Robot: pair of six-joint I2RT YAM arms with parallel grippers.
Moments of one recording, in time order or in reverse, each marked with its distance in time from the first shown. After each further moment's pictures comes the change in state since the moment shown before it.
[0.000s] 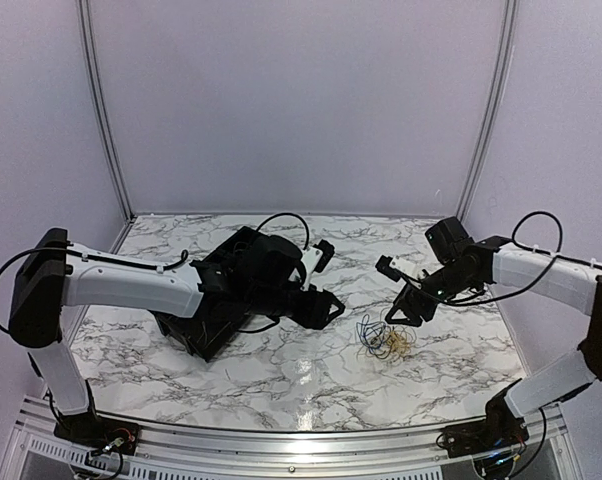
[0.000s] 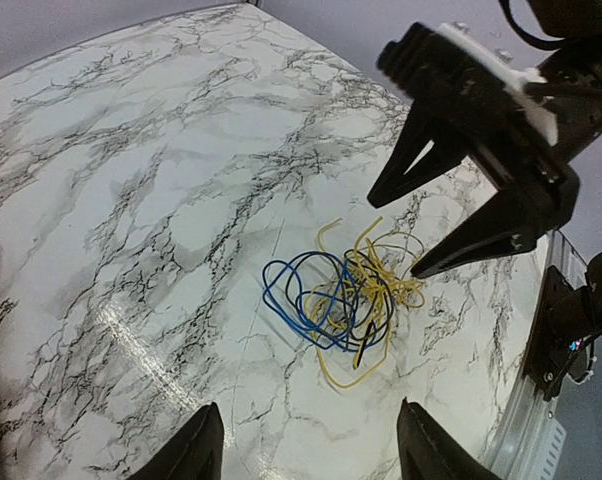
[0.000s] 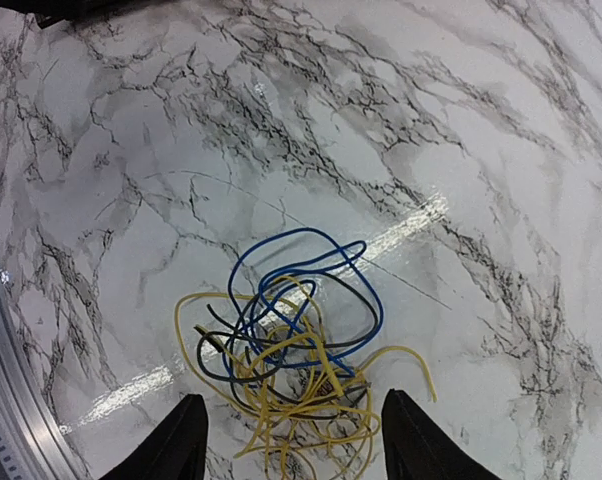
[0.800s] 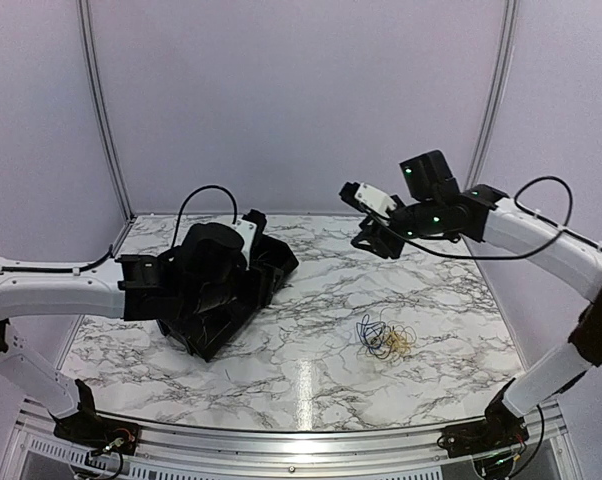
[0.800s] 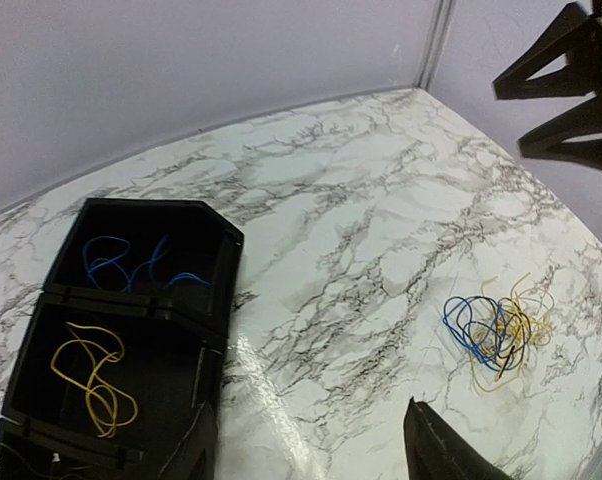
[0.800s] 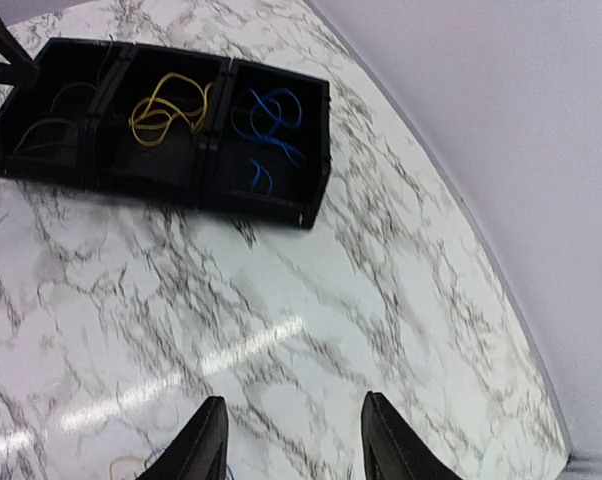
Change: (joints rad) left arm 0.000 -0.398 -0.208 -0.150 -0.474 0.036; right arm 0.224 0.183 0.499 0.086 0.259 -0.037
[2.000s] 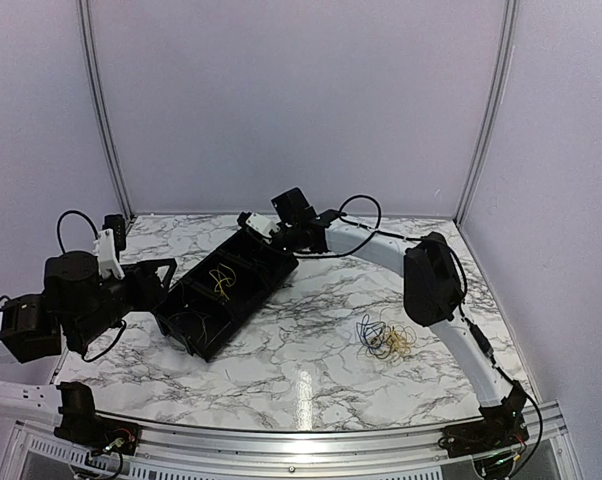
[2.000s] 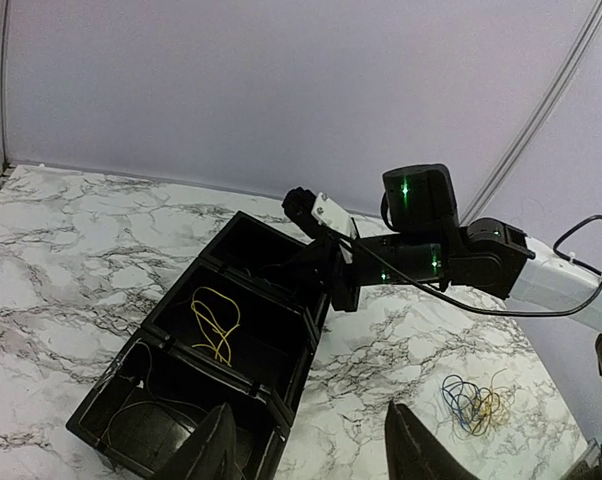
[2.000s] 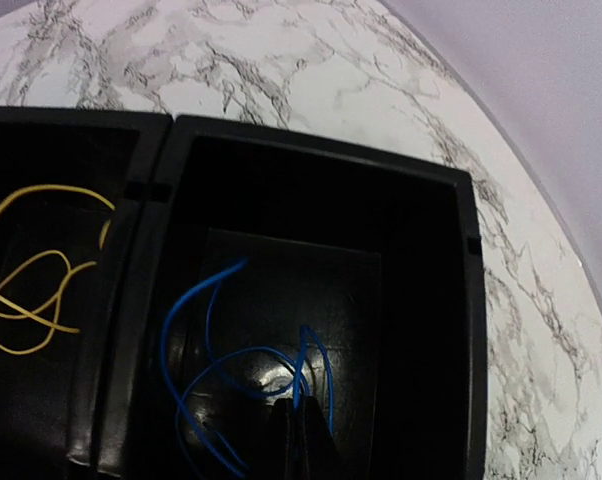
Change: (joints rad) left arm 0.000 -0.727 -0.372 -0.132 -0.205 -0.257; right arm 0.116 1.048 0.929 0.110 -0.016 0.159
